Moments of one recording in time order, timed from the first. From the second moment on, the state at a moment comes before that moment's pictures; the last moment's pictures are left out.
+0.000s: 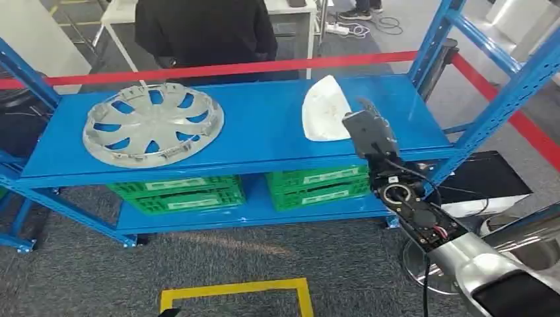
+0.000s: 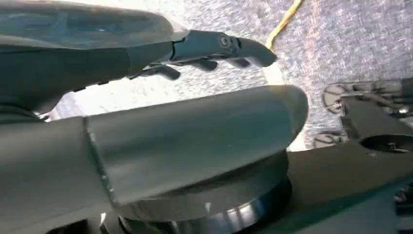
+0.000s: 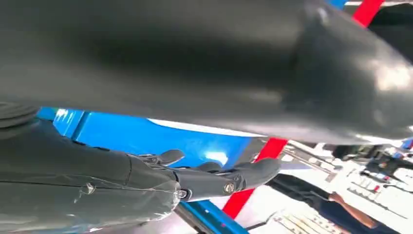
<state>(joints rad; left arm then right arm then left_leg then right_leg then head) -0.14 0.08 -1.12 -0.20 1.00 0.15 0.10 -0.63 -0.08 0.59 -1.08 0.04 -0.45 -0.07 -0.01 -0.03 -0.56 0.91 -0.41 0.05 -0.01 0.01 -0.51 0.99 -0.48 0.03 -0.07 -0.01</state>
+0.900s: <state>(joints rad) -0.15 0.08 -1.13 -0.20 1.01 0.17 0.09 -0.57 -0.12 0.57 -1.11 0.07 -0.43 -0.05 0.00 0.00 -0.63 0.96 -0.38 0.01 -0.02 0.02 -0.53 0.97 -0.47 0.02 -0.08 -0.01</state>
